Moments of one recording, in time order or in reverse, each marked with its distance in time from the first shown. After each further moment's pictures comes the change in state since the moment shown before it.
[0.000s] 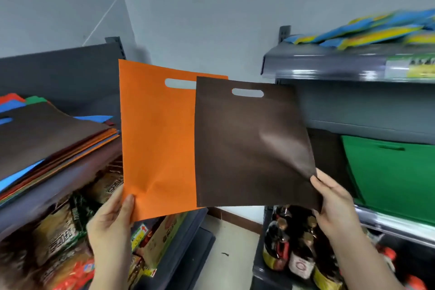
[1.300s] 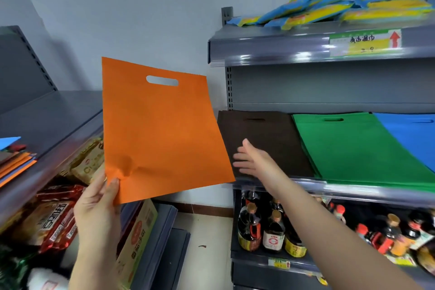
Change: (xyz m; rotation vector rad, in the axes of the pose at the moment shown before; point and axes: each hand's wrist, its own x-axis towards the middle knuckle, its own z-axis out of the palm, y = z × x) left_hand 0.045 -0.033 0.083 -0.278 -0.310 -0.159; right_hand 0.046 0.001 0.035 -0.651 -0.153 0.118
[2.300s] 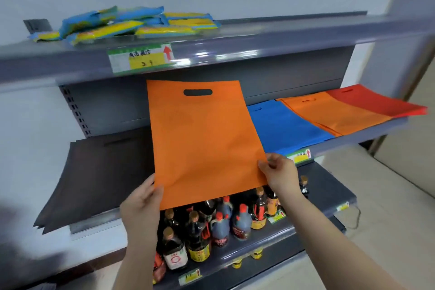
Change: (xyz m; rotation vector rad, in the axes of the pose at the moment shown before) left_hand -0.170 -0.069 0.259 0.245 -0.545 -0.138; right_hand -0.145 0.070 -0.256 -0.282 0.948 -0.127
